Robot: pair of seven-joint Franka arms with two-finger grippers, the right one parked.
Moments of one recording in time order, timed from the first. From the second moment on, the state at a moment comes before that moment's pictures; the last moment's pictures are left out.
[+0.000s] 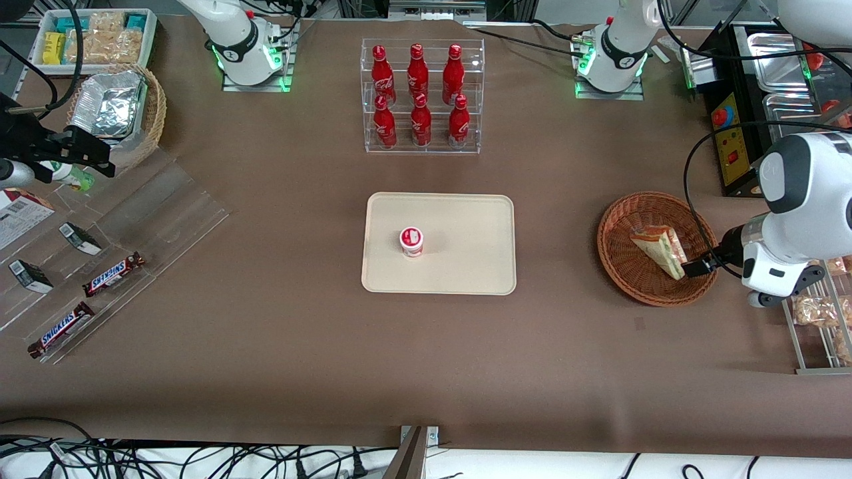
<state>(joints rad) 0.10 0.37 -0.02 -1.73 0.03 2.02 -0.49</state>
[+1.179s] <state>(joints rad) 0.12 0.23 -0.07 -2.21 0.18 2.44 -0.91</state>
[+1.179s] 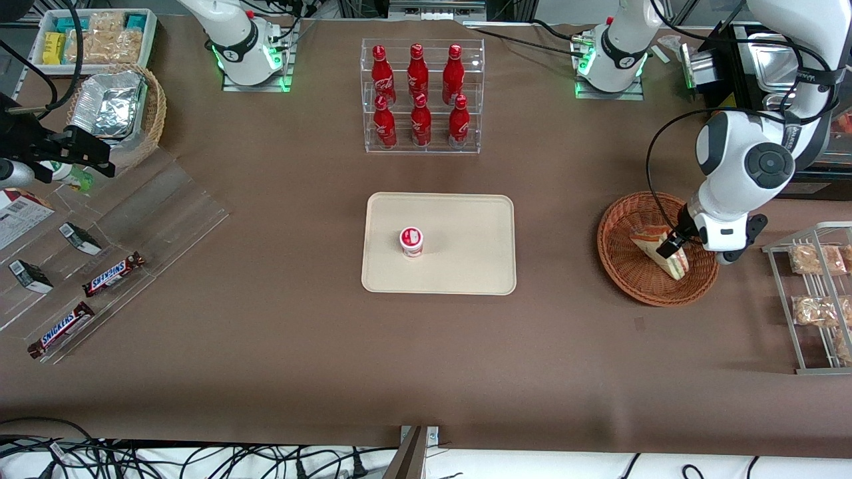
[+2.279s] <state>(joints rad) 0.11 0.25 -0.08 -2.23 0.19 2.49 -0.98</state>
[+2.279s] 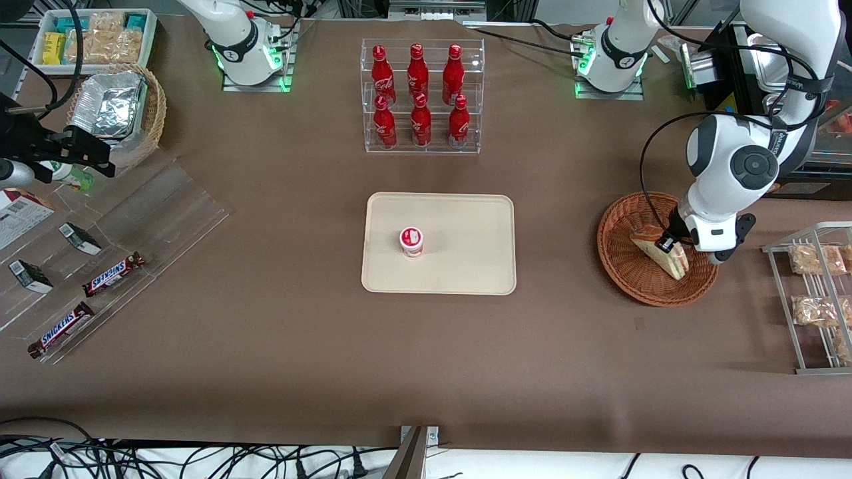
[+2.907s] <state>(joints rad) 0.11 0.24 -0.15 -2.00 0.19 2.15 -0.93</state>
